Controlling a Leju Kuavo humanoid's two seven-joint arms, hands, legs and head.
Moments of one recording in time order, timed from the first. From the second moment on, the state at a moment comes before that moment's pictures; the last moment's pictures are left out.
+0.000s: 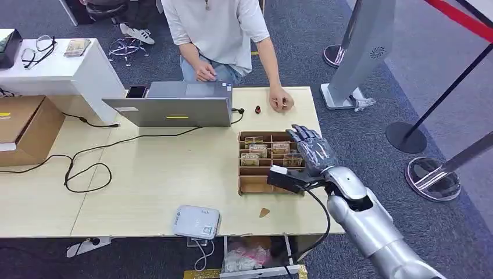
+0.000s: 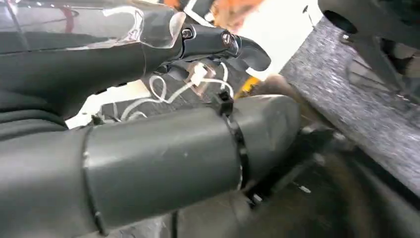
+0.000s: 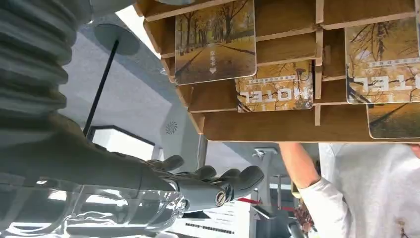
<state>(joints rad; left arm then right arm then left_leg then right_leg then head) -0.25 -0.28 -0.97 -0.17 -1.45 -0.25 -0.20 -0.45 -0.29 0.55 -1.09 1.05 -0.10 -0.15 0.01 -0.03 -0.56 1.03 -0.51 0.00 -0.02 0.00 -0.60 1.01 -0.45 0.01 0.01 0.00</state>
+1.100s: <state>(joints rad) -0.18 -0.26 -0.85 -0.19 -0.98 -0.33 -0.14 -0.40 -0.36 0.52 -1.22 1.01 -0.06 -0.13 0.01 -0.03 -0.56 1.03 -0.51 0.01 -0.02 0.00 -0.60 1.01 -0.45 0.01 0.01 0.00</state>
